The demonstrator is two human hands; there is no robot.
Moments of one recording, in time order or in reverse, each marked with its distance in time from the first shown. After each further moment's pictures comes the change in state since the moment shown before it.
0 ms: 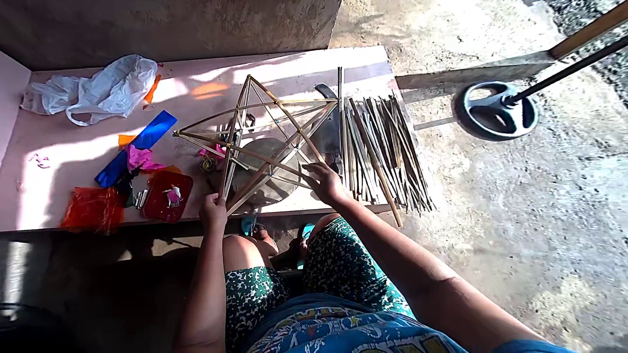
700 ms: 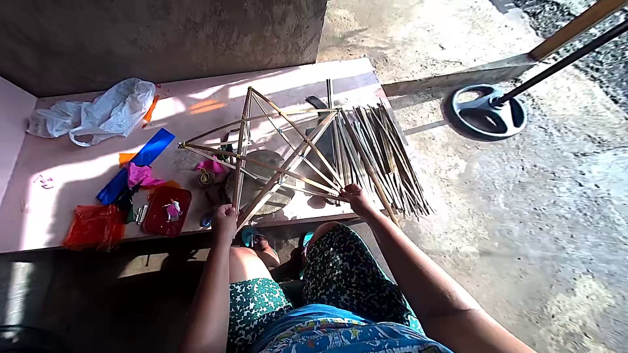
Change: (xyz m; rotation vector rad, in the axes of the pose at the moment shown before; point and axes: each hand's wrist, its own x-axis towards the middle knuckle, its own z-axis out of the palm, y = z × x) left_hand -0.017 0.023 0.015 -0.119 -0.155 0.053; right_hand -0.039 0.078 -0.047 0.253 -0.014 0.657
